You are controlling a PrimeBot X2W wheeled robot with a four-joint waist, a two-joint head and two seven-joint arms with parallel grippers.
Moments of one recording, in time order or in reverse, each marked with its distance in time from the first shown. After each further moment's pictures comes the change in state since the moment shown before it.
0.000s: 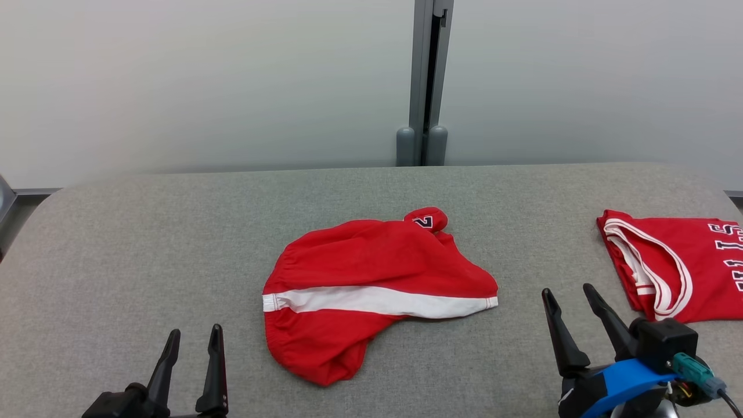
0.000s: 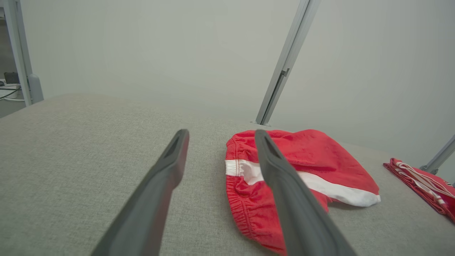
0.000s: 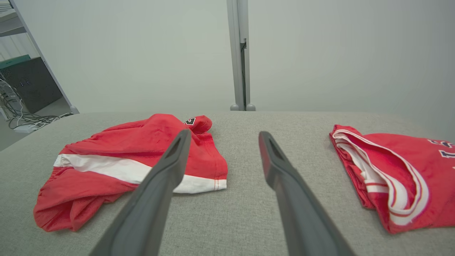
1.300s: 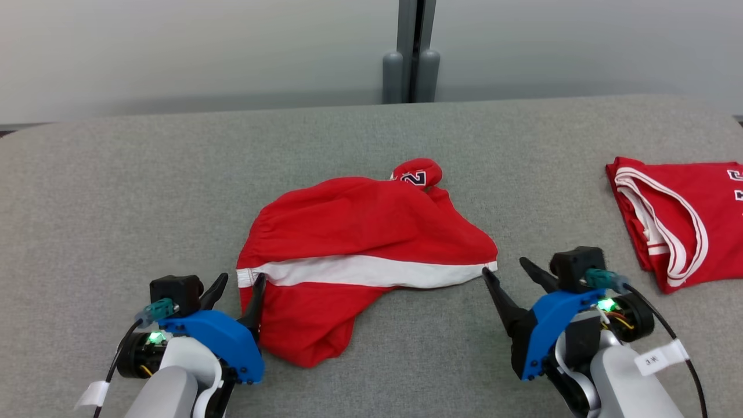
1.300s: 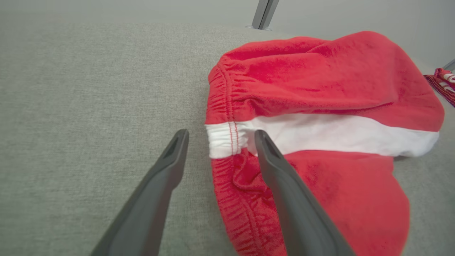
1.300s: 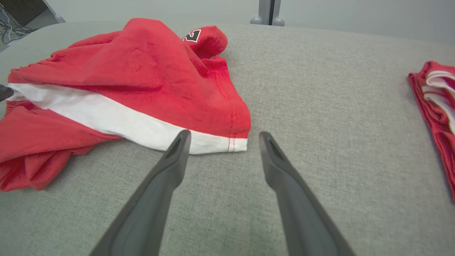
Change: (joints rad) left arm -0.401 -0.004 -0.135 0.401 -0.018 -0.057 0.275; right arm -0.251 0.007 0.111 0.185 -0.017 0.000 0.280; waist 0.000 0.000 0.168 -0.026
